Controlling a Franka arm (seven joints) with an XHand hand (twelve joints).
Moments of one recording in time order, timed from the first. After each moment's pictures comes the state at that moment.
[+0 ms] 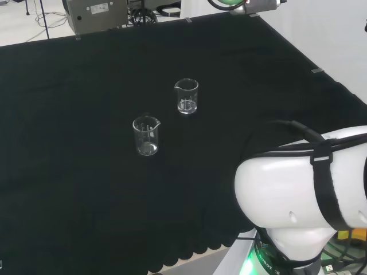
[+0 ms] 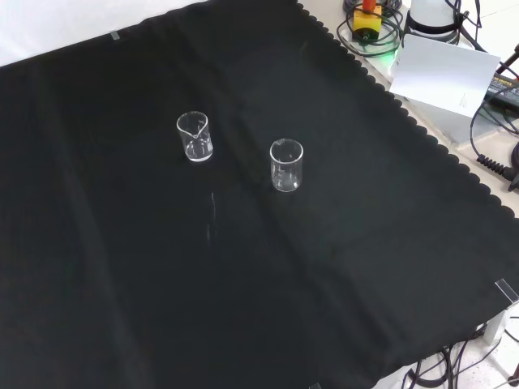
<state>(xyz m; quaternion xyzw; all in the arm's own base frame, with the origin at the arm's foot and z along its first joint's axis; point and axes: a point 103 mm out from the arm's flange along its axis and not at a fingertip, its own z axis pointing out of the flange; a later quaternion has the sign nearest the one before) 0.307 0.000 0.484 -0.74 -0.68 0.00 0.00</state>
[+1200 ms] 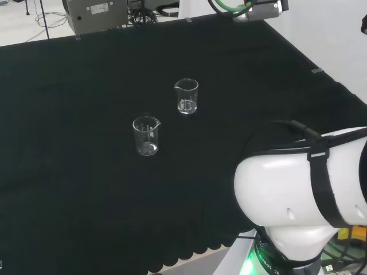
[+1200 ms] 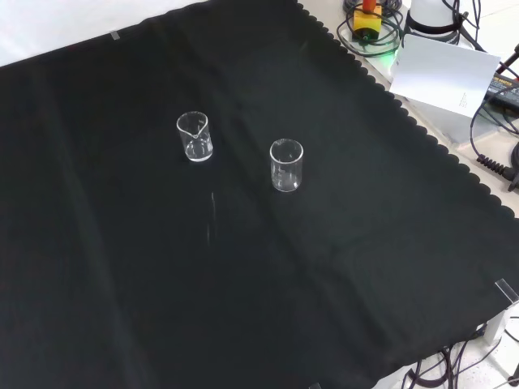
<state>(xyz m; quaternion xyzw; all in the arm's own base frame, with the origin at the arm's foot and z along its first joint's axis) 0.318 -0.020 0.459 -0.76 -0.65 0.02 0.01</state>
